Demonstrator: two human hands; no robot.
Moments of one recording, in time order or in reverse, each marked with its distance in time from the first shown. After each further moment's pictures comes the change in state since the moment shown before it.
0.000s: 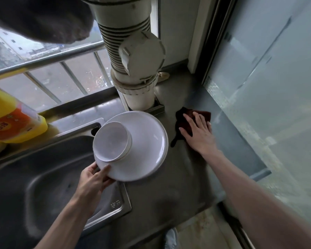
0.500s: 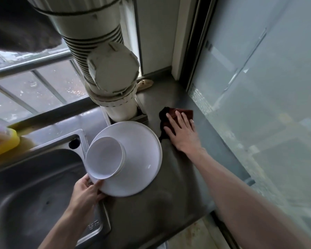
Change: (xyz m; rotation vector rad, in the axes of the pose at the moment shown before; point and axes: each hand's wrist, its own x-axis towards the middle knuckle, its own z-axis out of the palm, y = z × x) left_hand 0.020 -0.023 0.040 0.036 0.009 -0.004; right_hand 0.038 0.008 -0.016 -0.080 -0.064 -0.038
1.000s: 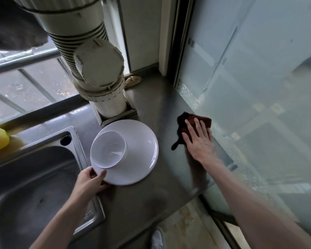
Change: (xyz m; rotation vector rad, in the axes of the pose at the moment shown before) left_hand 0.006 -0.004 0.016 0.282 -0.001 -0.039; right_hand -0.080 0.075 0.002 0.015 0.057 0.191
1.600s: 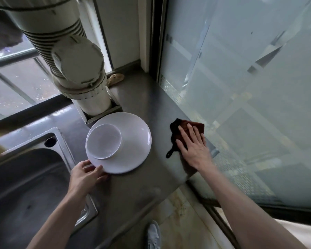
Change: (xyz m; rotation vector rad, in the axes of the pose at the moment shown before) left_hand -0.009 0.007 0.017 -0.038 -0.054 0.026; right_hand -0.064 0.024 0.000 0.007 -0.030 0.060
